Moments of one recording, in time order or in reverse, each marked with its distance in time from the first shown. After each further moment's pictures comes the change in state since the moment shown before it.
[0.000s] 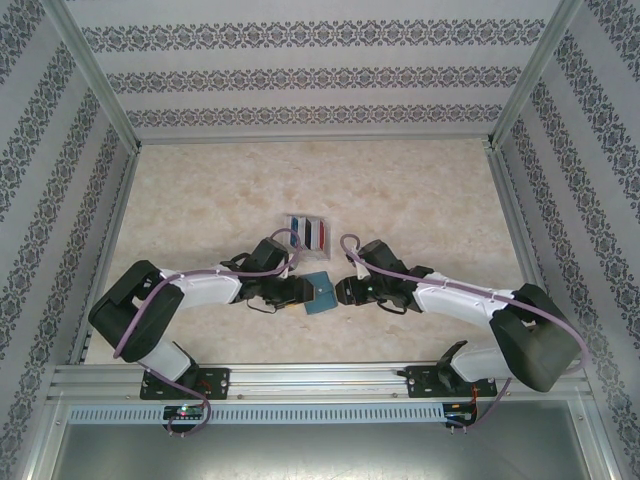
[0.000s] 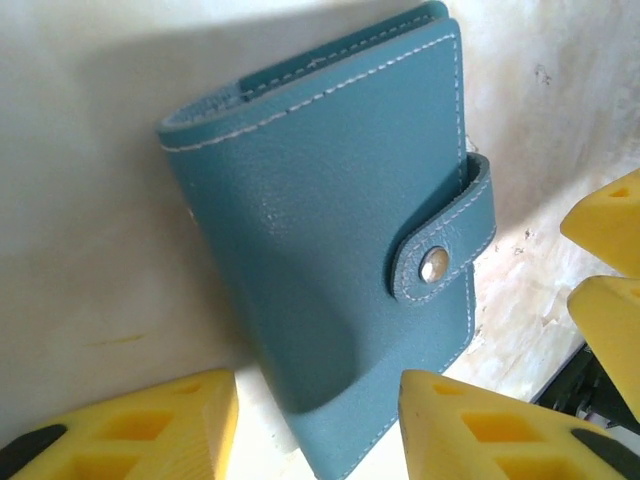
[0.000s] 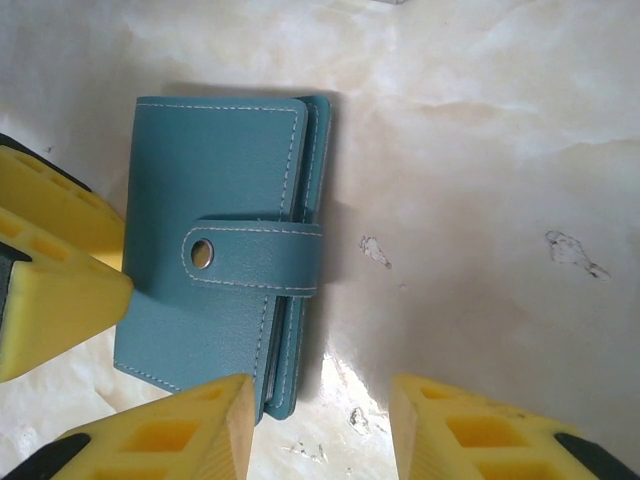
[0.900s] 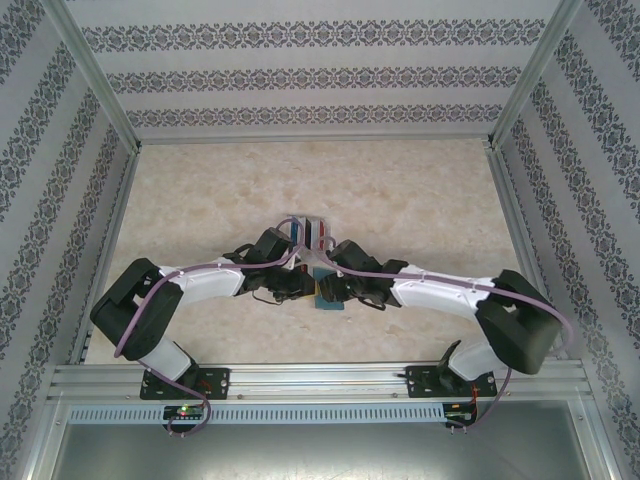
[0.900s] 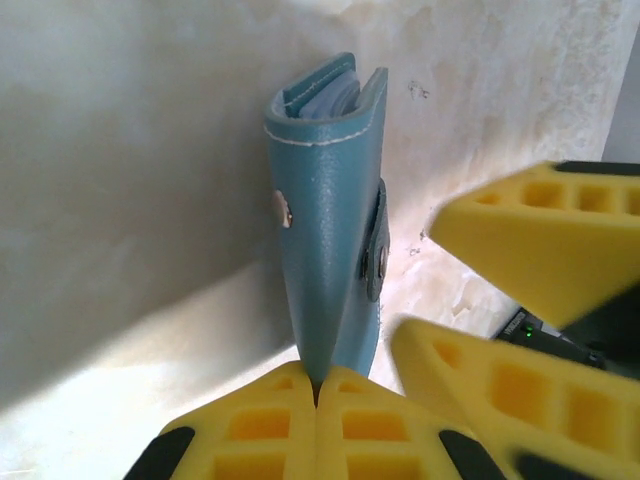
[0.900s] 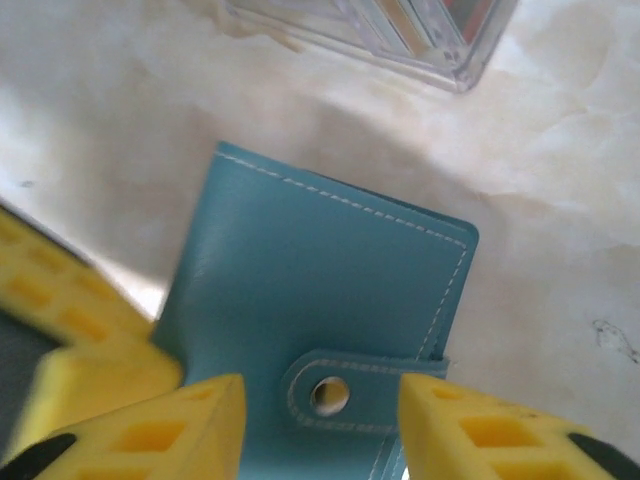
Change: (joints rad) left arm 0.002 0.006 0.088 -0.021 0.099 -0.042; right arm 0.157 0.134 0.179 -0.097 0.245 0.024
